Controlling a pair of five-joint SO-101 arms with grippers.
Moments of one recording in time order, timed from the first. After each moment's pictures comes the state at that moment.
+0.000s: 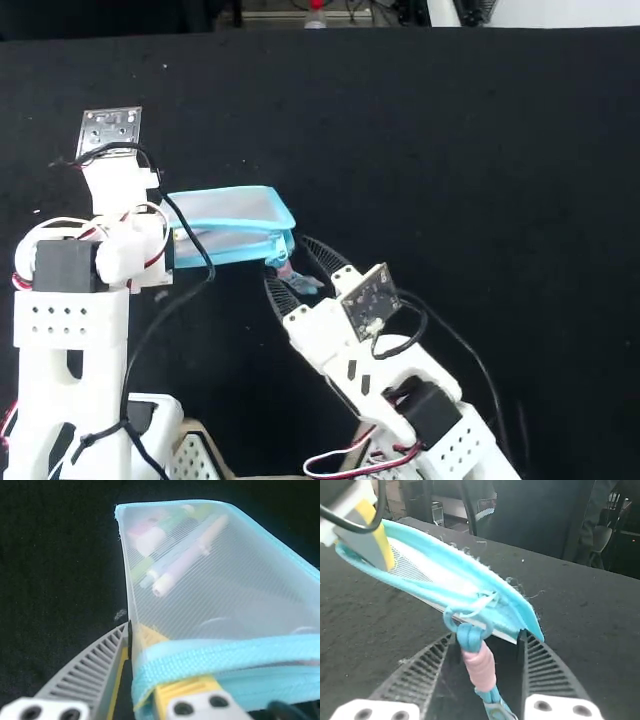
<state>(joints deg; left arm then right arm) -4.1 -42.6 22.8 89.5 3.0 -39.3 -103.2 90.8 34.6 -3.3</state>
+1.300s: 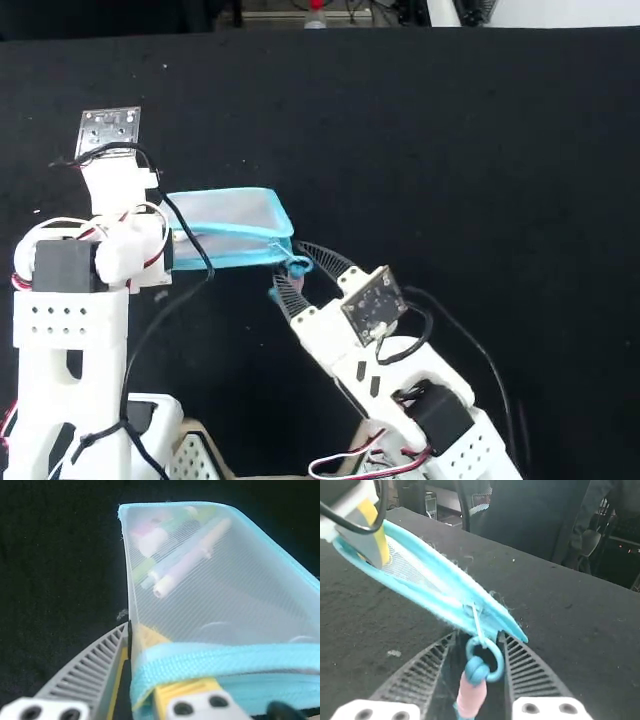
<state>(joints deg) -4.2 -42.6 22.8 89.5 2.9 -37.7 -103.2 85.6 42.4 1.4</state>
